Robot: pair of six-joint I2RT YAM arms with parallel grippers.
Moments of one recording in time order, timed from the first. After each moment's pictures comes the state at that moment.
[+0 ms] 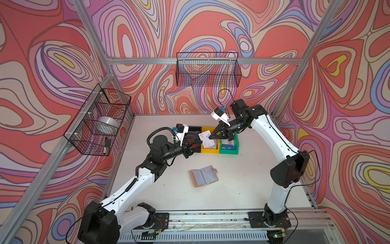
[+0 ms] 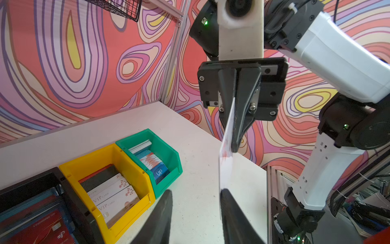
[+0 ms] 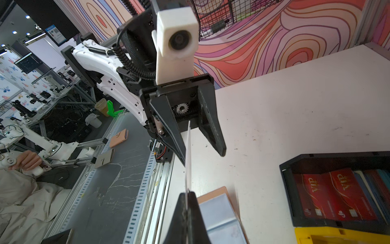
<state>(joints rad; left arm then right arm) -0.44 1.11 0.74 0.32 0.65 -0.33 0.39 1.88 2.03 -1.38 -1.21 -0.82</state>
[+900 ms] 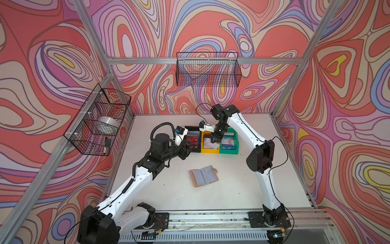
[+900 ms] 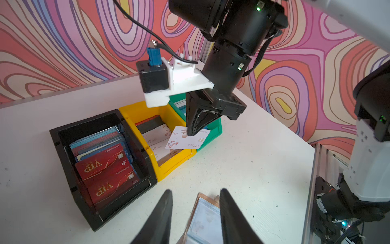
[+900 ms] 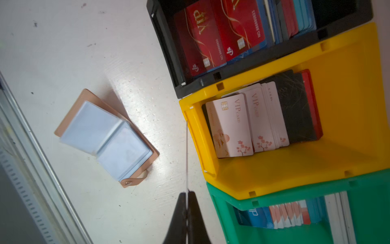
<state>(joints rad) -0.41 1.10 0.81 -0.06 0.48 -0.15 0.49 2.32 2.41 -1.52 -0.25 -0.67</state>
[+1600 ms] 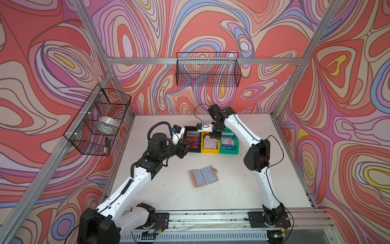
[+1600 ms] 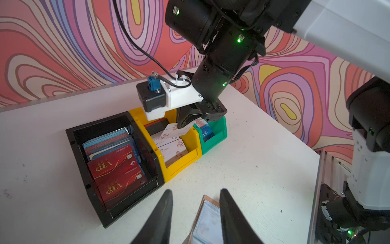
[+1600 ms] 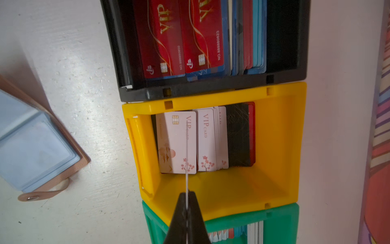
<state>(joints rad) -0.37 1.08 0.81 -0.06 0.48 -0.15 0.49 2.38 2.43 -1.38 -0.12 -0.92</state>
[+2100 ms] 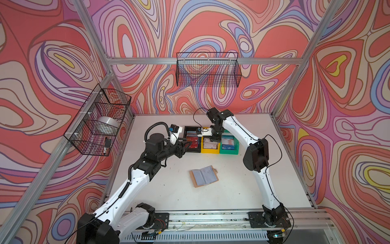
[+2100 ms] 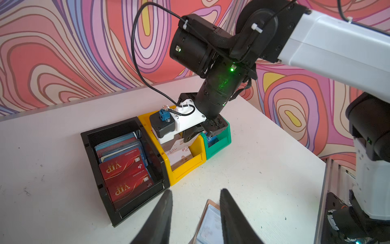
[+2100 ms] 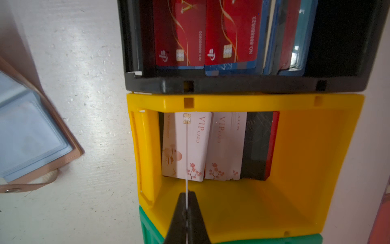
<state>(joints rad) -0.36 1.04 0.80 -0.07 0.46 -0.16 0.49 2.39 2.36 -1.35 -0.12 -1.02</state>
